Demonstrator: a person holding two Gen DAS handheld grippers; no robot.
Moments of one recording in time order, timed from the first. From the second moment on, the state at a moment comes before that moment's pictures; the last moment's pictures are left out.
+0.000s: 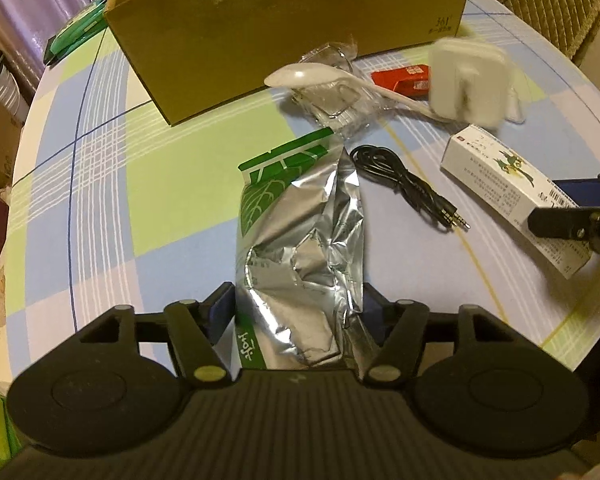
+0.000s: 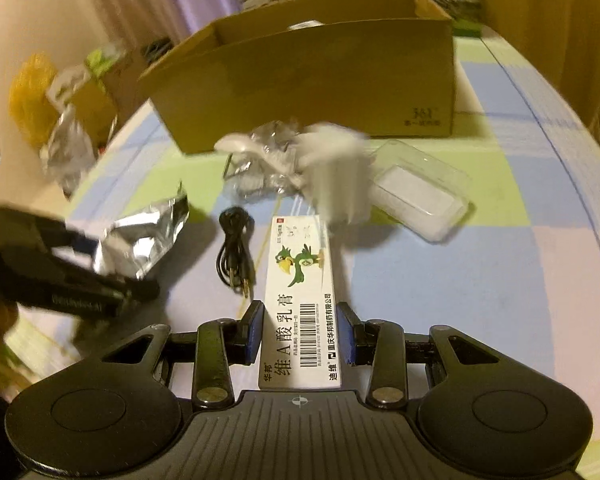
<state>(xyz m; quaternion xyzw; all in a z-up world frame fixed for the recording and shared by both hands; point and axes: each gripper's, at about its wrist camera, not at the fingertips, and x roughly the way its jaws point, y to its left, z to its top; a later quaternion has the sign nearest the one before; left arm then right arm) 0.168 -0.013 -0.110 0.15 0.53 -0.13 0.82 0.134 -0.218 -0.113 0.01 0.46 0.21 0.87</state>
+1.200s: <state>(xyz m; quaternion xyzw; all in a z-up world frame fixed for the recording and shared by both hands) 0.179 -0.018 -0.097 0.12 0.52 -0.14 0.83 0.141 -0.186 -0.133 -0.08 0.45 0.19 0.87</state>
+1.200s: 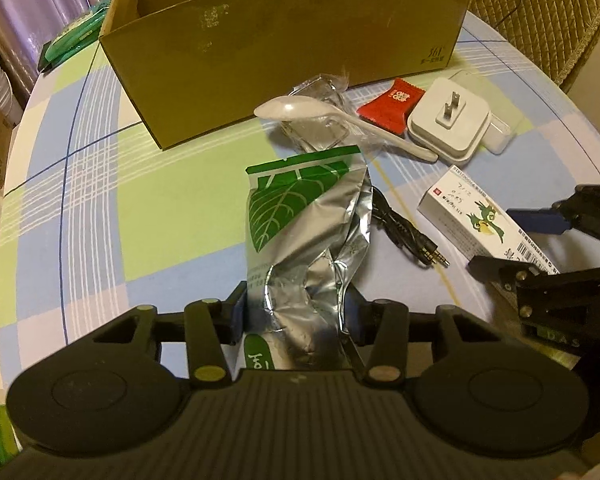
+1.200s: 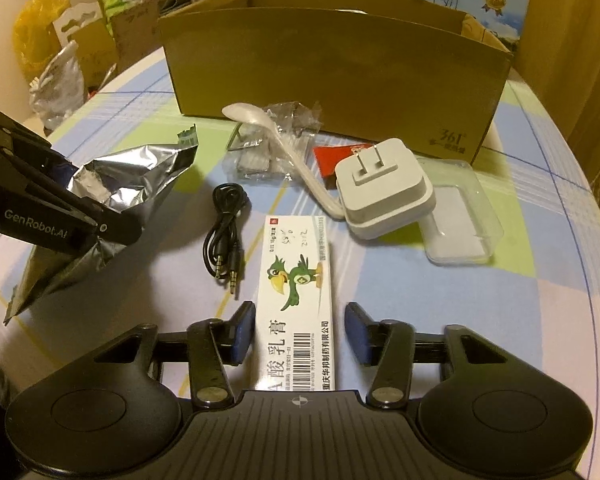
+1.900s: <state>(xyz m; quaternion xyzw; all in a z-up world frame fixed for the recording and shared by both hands) 0.189 -0.030 -0.035 0.12 0.45 -0.15 0.87 0.153 -0.199 -0.057 -0.03 0.35 0.20 0.91</state>
